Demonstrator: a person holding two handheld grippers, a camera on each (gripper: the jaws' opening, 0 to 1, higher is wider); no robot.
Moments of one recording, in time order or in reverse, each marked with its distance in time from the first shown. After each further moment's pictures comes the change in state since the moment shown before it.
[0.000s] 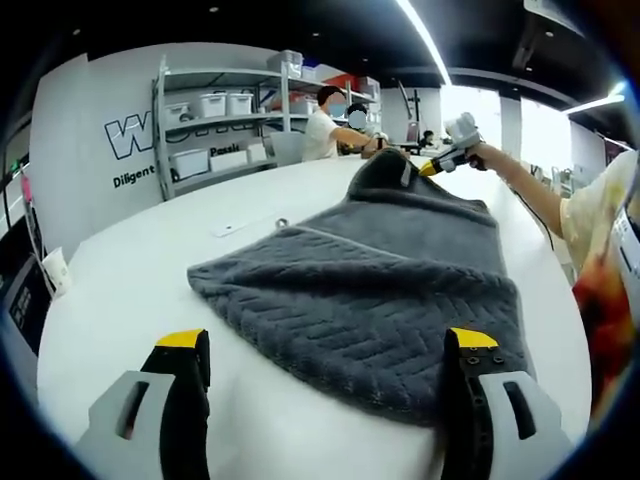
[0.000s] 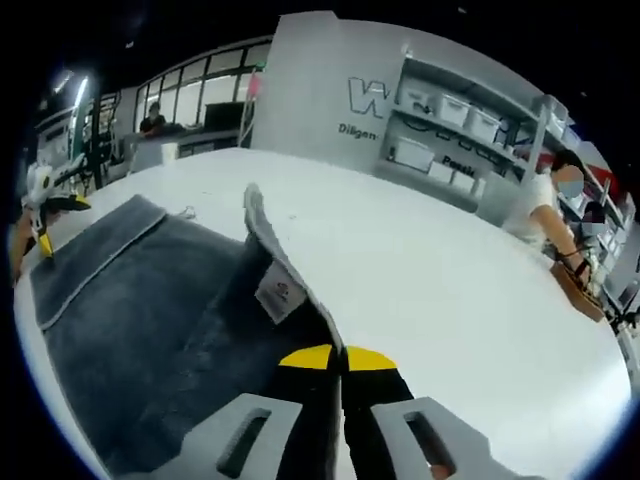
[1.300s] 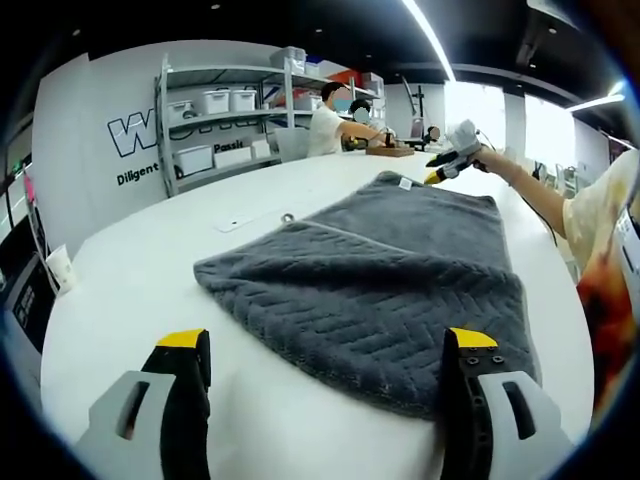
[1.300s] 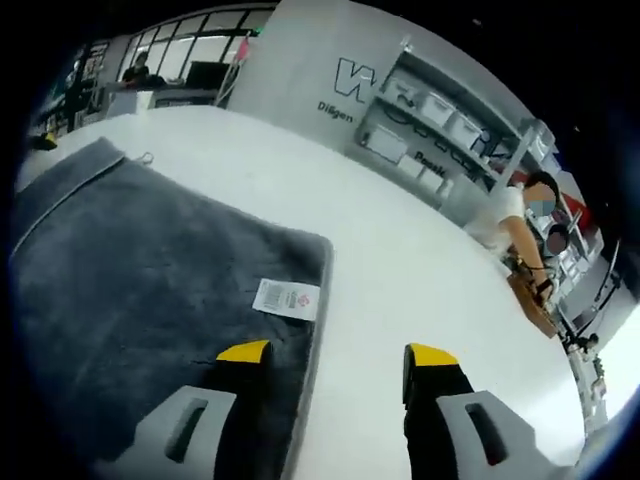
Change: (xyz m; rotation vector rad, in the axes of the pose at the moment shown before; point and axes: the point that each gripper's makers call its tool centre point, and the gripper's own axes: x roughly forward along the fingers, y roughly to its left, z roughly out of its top) left arm -0.001 0.005 -0.004 0.001 0.019 0.019; right arm 0.005 -0.030 -0.017 -0.147 0.066 -0.188
